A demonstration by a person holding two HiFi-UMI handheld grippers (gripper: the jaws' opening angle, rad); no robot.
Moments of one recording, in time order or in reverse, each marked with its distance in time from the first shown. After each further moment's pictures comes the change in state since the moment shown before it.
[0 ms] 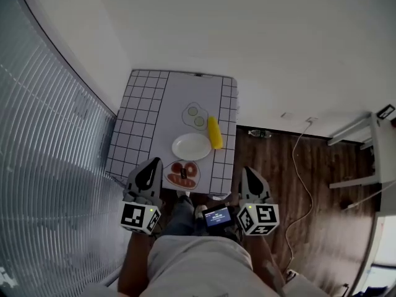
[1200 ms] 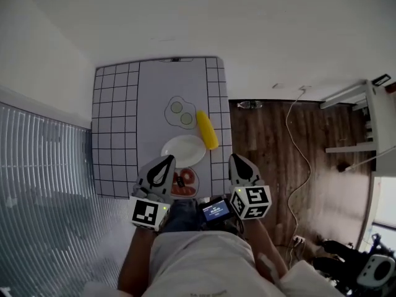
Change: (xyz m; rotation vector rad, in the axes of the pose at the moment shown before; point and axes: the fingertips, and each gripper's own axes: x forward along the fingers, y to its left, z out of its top) left arm 0.117 -0.007 -0.073 -0.006 0.196 -0.300; right arm 0.105 -0.021 -0.061 0.033 0.244 -0.099
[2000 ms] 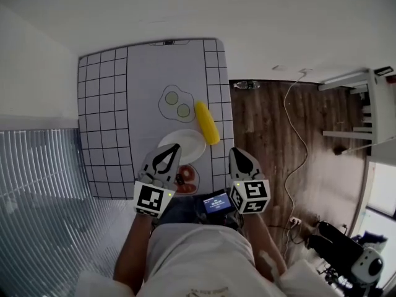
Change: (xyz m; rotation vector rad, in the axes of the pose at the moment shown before) left arm 0.057 0.012 -0.055 0.000 0.116 -0.142; right arm 0.032 -0.012 -0.033 -0.021 0.141 -0.075
